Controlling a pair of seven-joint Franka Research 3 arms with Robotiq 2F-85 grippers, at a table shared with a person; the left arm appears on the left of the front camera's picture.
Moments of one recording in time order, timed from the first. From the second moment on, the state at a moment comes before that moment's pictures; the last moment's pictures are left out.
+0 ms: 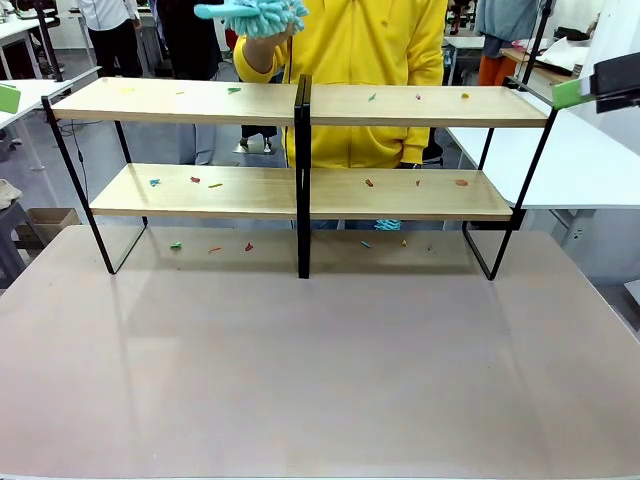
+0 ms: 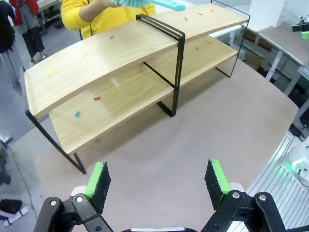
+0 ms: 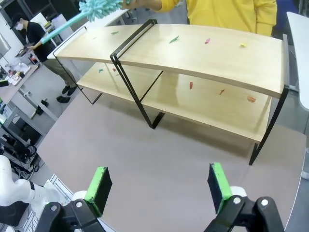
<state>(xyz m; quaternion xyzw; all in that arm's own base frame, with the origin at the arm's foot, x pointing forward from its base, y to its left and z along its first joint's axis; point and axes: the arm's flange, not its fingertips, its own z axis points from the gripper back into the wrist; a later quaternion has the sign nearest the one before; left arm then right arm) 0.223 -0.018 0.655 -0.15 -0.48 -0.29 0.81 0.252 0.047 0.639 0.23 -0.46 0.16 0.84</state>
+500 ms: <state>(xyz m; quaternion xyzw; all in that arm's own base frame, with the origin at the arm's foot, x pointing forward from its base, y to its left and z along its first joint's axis) 0.223 -0.018 0.655 -0.15 -0.48 -0.29 0.81 0.252 0.047 0.638 0.23 -0.45 0.16 0.85</state>
